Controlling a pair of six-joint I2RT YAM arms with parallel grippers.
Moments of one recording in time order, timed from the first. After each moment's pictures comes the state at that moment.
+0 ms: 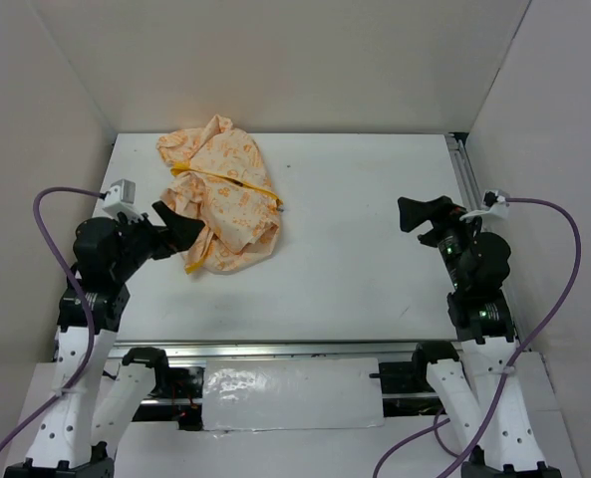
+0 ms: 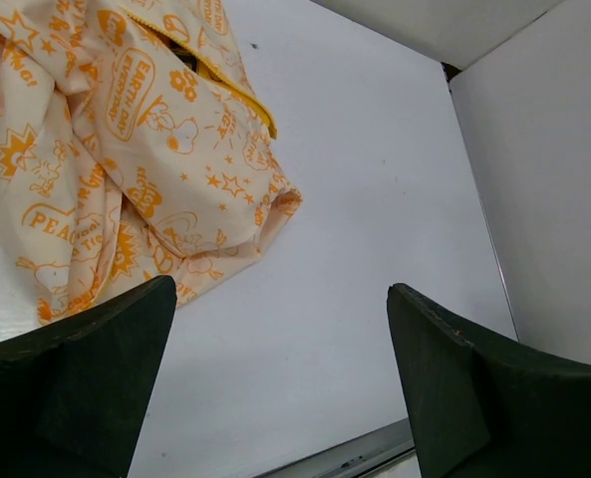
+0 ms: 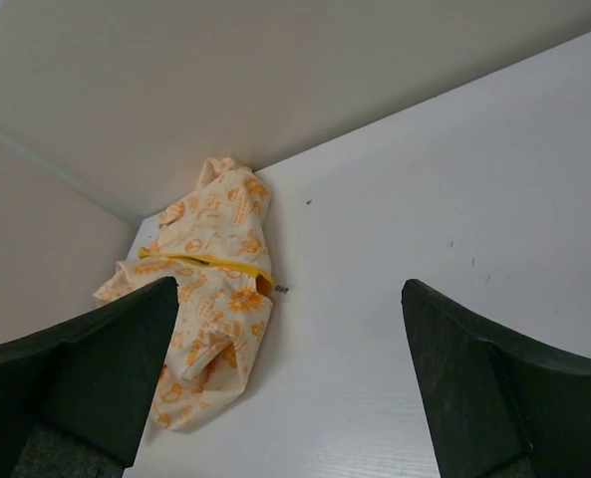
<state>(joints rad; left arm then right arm) -0.03 0.67 0.88 -0.48 0.31 -0.55 0.04 0.56 0.73 -0.16 -0.08 0.61</state>
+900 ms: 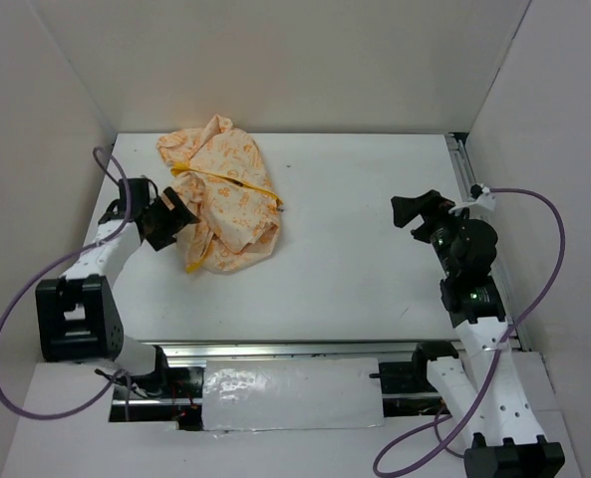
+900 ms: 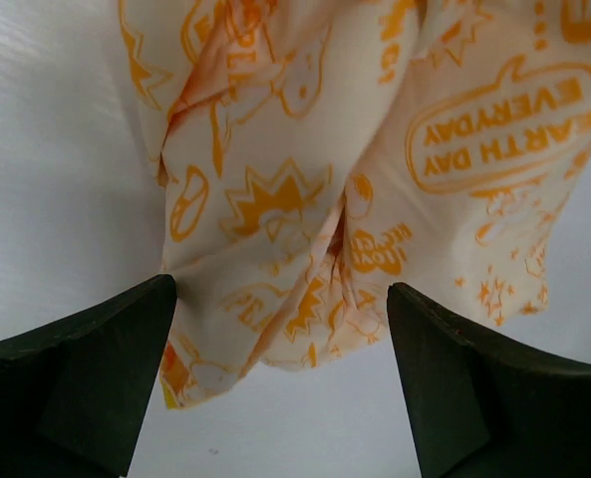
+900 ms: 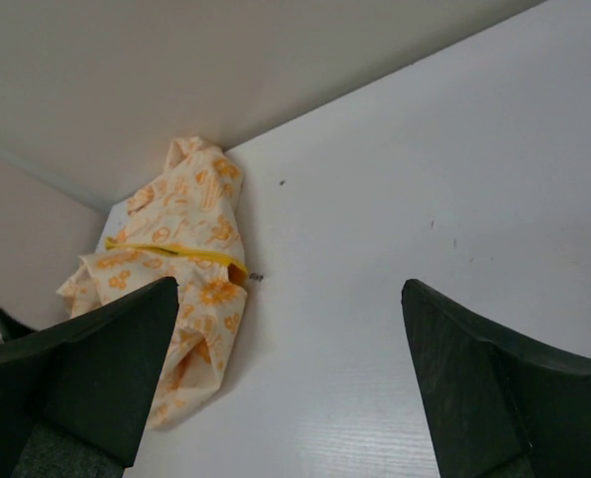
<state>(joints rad) 0.11 1.38 0.92 -0.40 0.22 -0.61 0.04 0.66 0.70 -0.10 -0.06 0.60</state>
